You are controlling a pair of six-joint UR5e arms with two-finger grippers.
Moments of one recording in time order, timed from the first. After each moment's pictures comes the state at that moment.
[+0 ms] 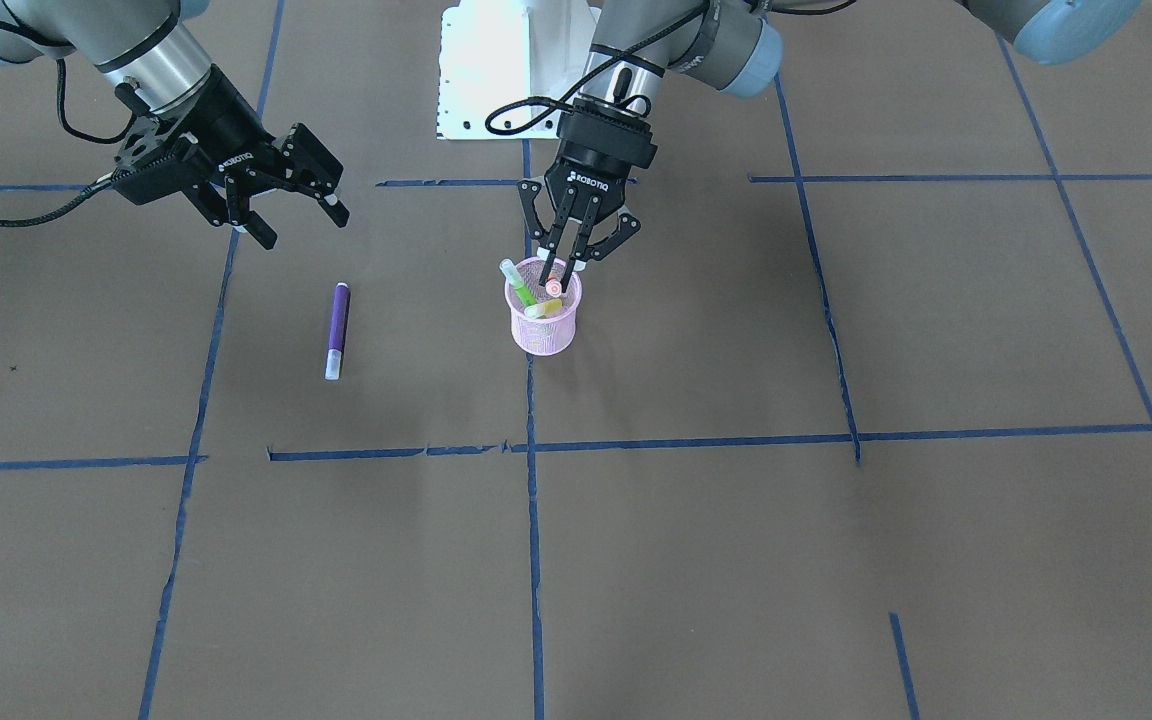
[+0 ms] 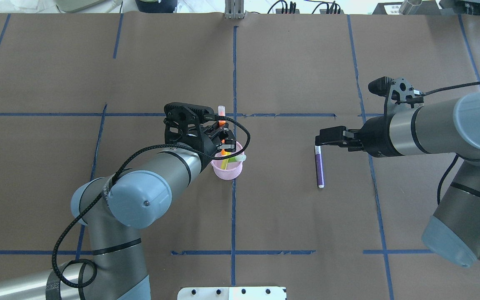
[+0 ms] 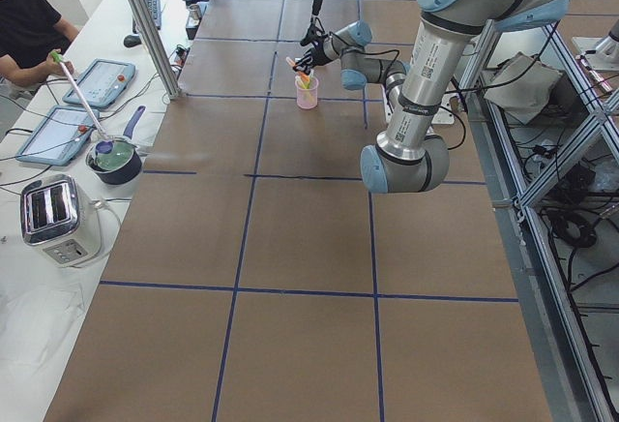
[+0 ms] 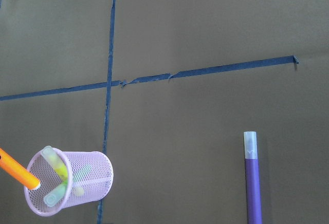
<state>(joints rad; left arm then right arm) -0.33 -2.14 -1.78 -2.12 -1.12 -1.09 0.67 -1.42 2.08 -1.06 1.93 1.32</state>
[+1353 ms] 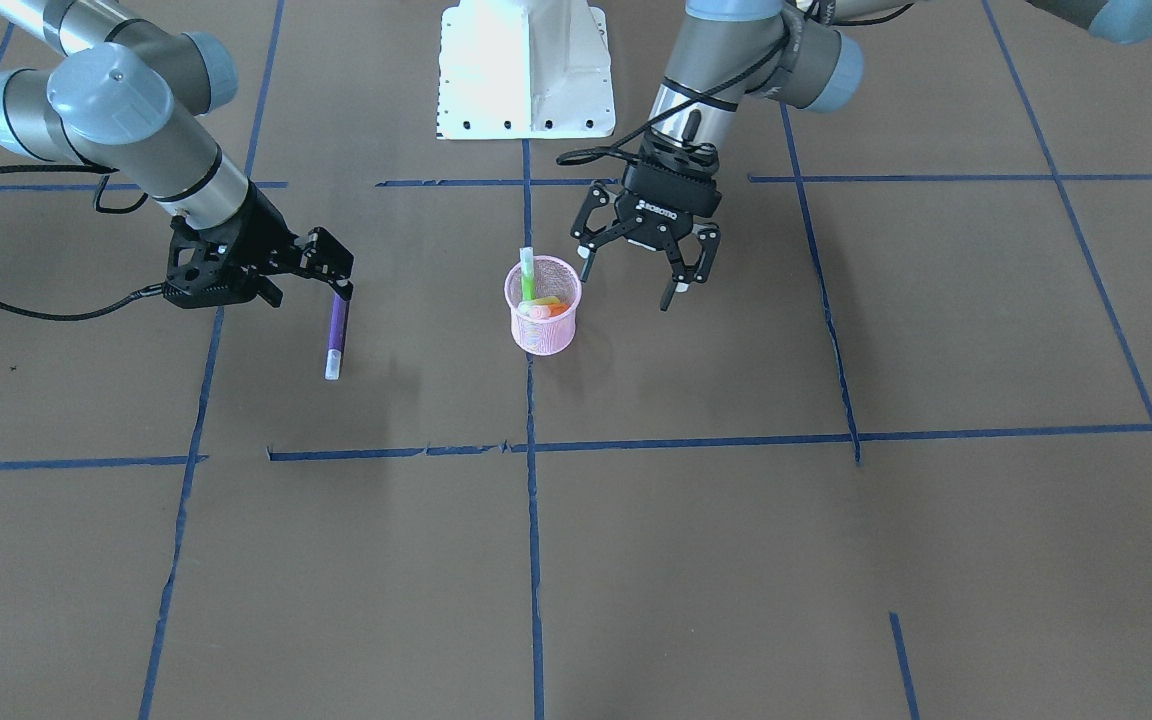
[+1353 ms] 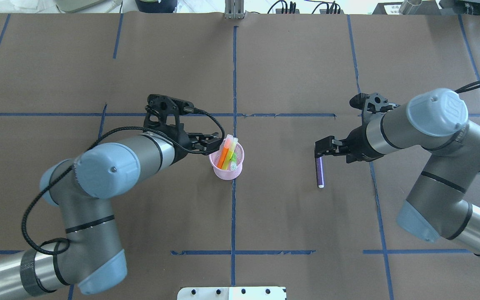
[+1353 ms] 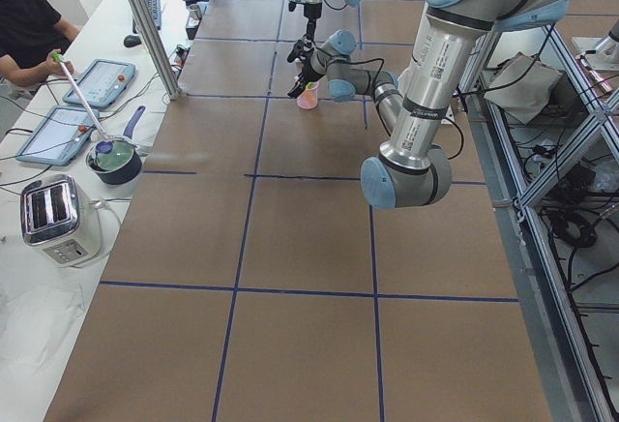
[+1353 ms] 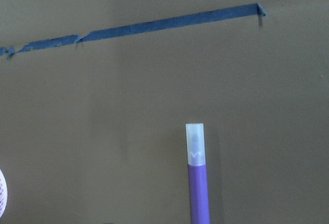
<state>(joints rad) -0.51 -1.98 -1.87 -2.02 -1.52 -0.95 0.68 -1.28 1.77 -1.16 2.06 1.25</state>
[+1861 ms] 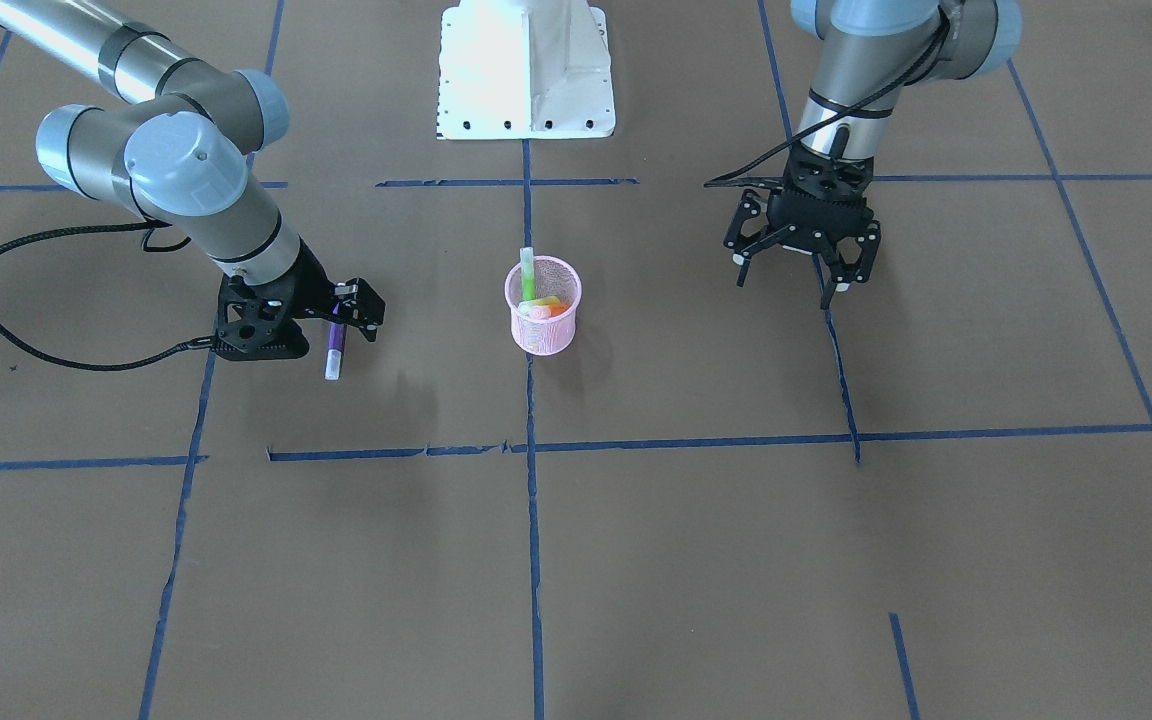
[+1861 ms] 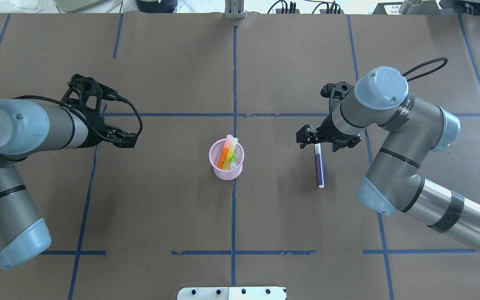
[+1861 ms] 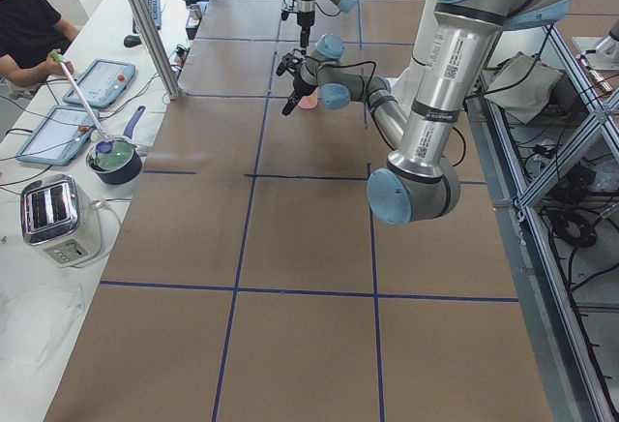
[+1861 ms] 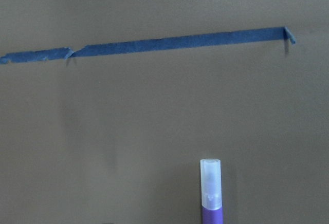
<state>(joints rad) -0.64 -1.78 -2.01 -1.85 -1.66 -0.73 0.69 -1.15 1.65 -1.32 2.06 1.14</state>
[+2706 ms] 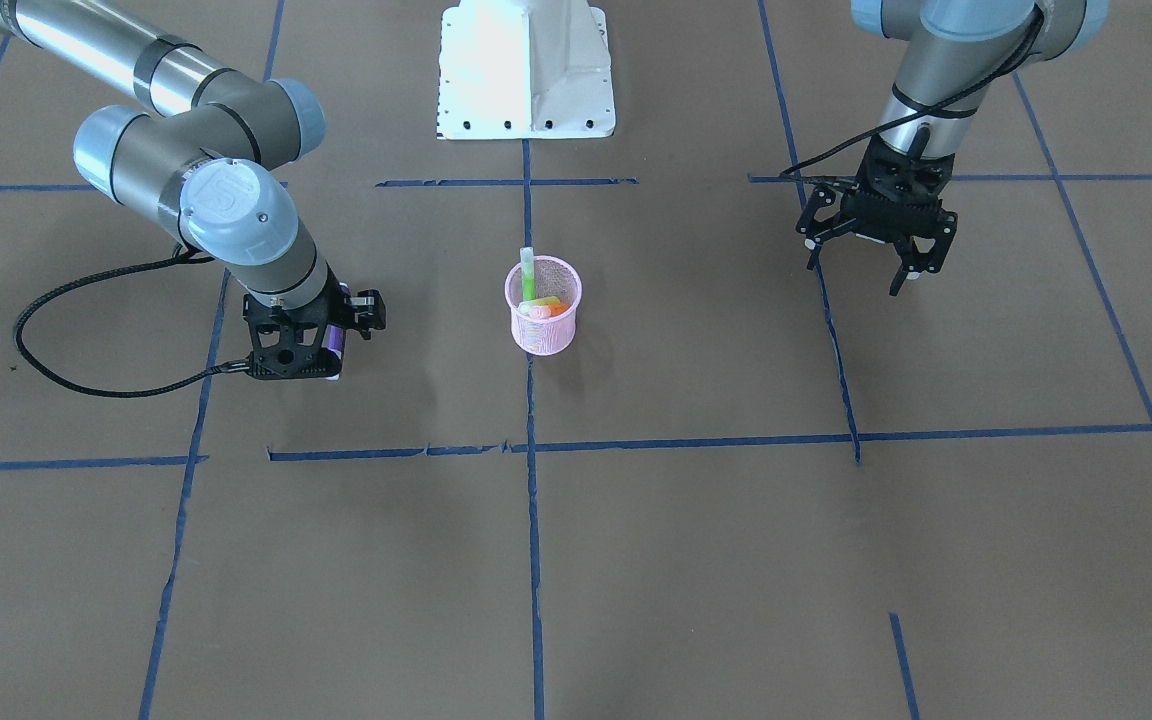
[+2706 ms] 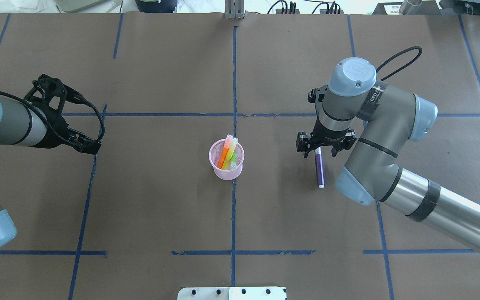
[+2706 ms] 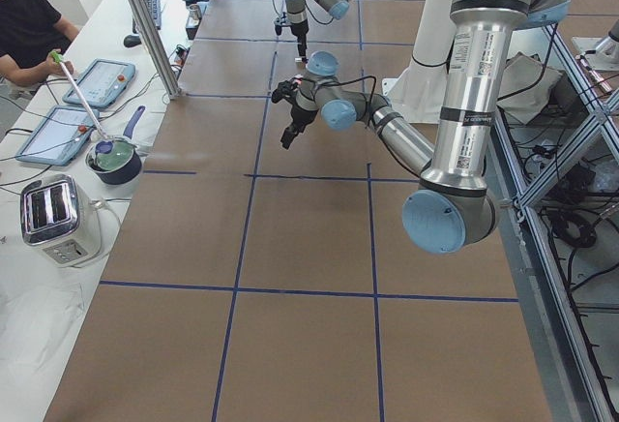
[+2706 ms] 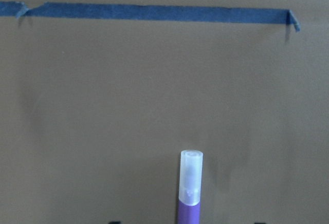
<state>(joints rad) -0.72 -1.69 -2.04 -1.83 -1.80 -0.60 0.68 -1.06 1.61 -1.60 2.12 0.96</state>
